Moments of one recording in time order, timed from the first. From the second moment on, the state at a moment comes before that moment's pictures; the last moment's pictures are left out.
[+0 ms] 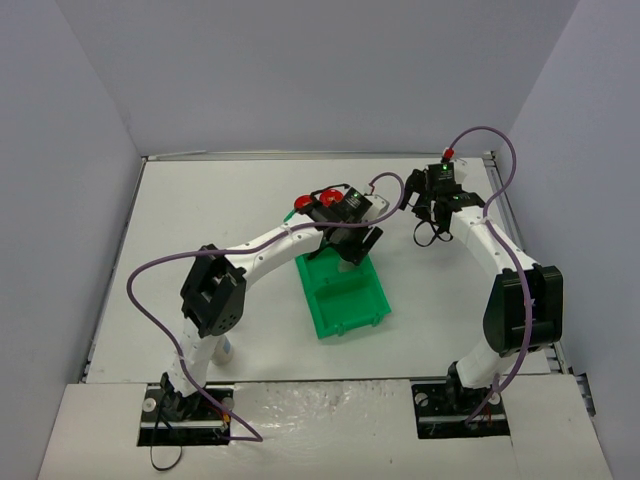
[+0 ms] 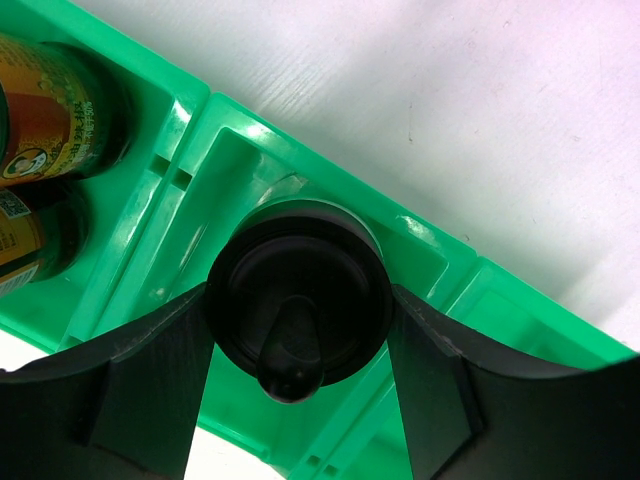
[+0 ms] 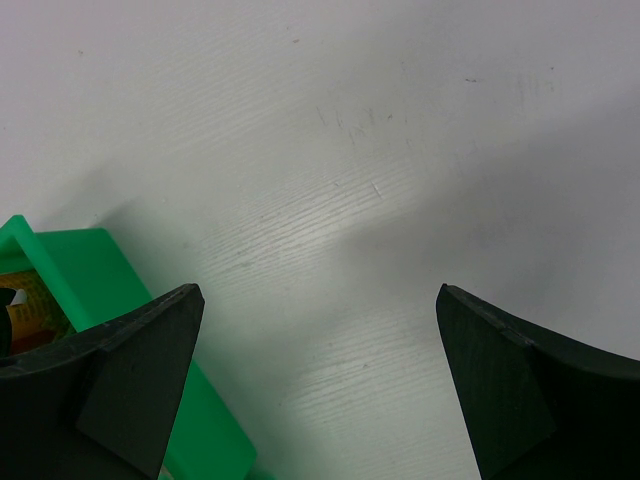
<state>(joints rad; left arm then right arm) -0.84 2.07 1.84 -0.72 -0.01 -0.09 0.15 1.61 1.22 -0.41 0.20 0.53</state>
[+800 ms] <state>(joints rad) -0.86 2.01 1.90 -0.78 -0.16 -0.01 0.15 1.61 1.22 -0.41 0.19 0.53</state>
